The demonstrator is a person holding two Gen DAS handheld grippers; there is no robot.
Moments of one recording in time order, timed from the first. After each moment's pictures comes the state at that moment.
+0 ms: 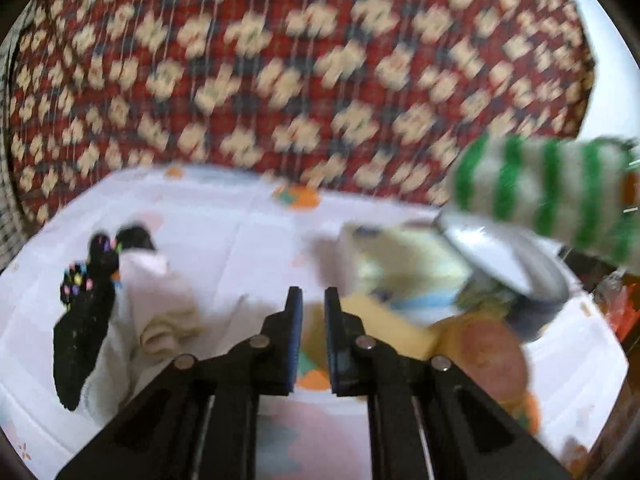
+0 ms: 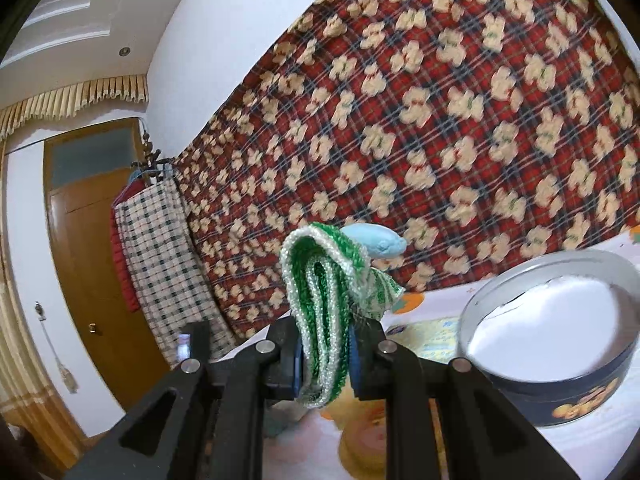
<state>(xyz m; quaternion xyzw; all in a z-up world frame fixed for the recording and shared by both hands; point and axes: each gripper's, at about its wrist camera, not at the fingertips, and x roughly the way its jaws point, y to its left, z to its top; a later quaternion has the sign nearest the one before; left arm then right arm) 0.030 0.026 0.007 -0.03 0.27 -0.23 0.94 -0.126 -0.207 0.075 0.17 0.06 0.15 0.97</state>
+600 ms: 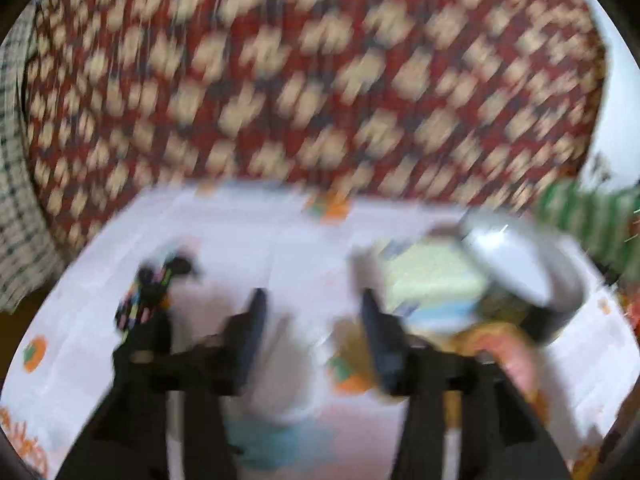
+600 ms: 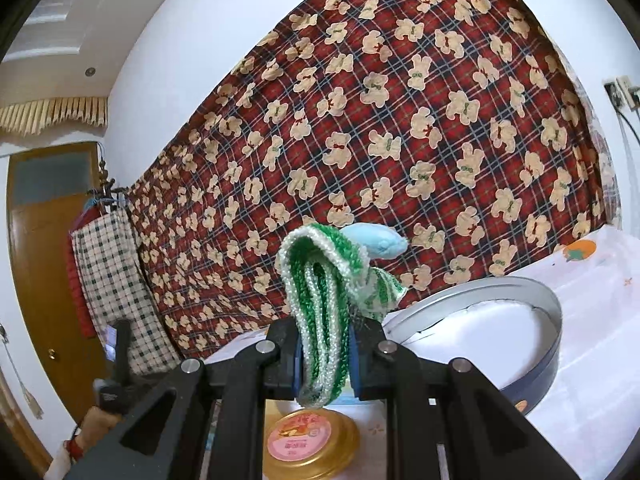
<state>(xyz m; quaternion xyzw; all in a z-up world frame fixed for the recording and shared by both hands) 0.053 0.037 0.032 0.03 0.33 -0.16 0.93 -0.154 -0.274 0.075 0.19 0.03 0.06 0.98</state>
